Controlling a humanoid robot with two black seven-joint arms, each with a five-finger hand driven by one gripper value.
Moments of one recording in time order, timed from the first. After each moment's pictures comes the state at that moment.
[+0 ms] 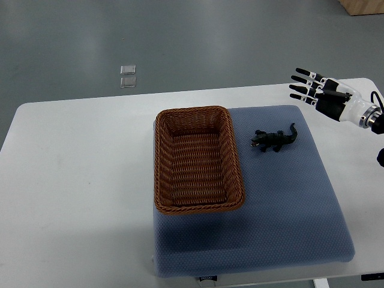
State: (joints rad) left arm 0.05 0.00 -0.11 -0.15 0.04 0.00 0.01; right arm 0.83 -0.51 0.36 0.56 0.04 0.61 0.19
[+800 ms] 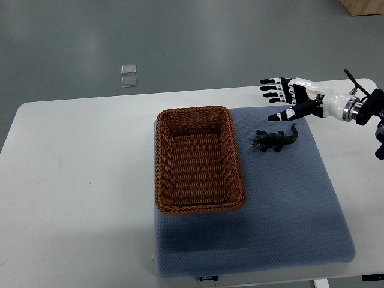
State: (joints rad) left arm 0.05 0.00 -0.11 -0.15 0.04 0.00 0.01; right arm 0.88 -0.57 0.38 0.81 -0.70 0.44 0.38
